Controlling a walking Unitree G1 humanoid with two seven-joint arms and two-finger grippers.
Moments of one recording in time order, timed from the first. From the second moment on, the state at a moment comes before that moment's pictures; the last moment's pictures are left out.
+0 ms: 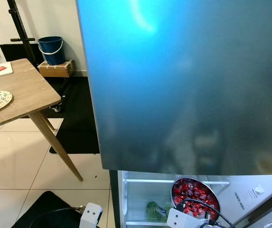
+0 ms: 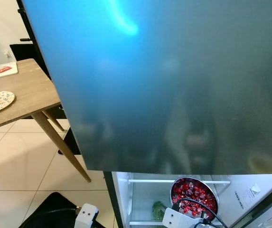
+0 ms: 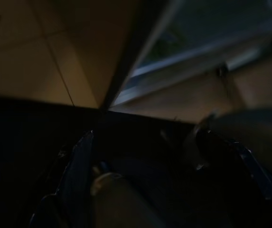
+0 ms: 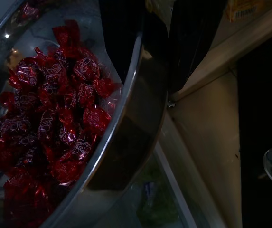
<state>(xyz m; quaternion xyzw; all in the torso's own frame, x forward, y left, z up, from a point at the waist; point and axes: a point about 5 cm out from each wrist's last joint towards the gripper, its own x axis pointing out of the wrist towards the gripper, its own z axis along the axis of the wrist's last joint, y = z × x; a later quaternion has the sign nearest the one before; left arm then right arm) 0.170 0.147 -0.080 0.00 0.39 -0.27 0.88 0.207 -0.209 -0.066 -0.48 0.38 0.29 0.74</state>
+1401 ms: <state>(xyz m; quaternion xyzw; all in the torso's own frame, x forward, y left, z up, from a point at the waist) 0.208 0.111 -0.047 0.18 0.23 -0.44 0.85 0.224 -0.216 -0.055 -0.49 0.38 0.26 0.74</state>
